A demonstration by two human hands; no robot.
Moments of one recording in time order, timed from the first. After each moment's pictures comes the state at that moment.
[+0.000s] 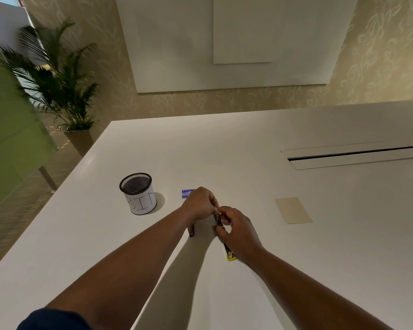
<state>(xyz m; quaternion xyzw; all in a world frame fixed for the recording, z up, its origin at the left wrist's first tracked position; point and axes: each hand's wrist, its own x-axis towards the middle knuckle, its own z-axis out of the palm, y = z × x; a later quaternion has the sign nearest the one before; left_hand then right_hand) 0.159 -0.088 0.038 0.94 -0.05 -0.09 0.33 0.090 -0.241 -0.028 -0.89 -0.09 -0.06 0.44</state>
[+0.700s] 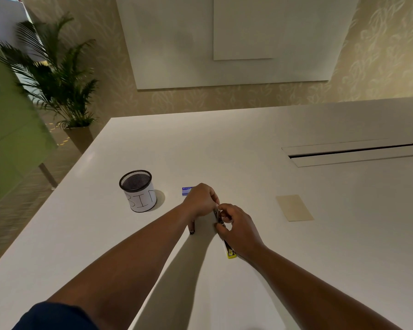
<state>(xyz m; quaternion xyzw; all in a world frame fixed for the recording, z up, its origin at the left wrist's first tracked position) 0.162 -0.091 0.039 0.94 -0.04 -0.09 0.33 0.090 -0.242 -0.026 -0.89 -0.09 -0.07 0.44</state>
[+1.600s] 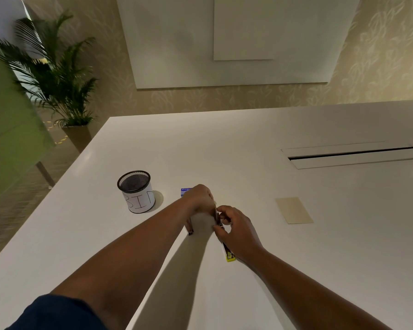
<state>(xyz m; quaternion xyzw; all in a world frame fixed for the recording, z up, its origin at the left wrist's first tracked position) 0.180 -0.090 0.041 0.94 0.01 -0.17 0.30 0.093 -0.242 -0.029 -0.90 -0.09 -0.08 0.43</state>
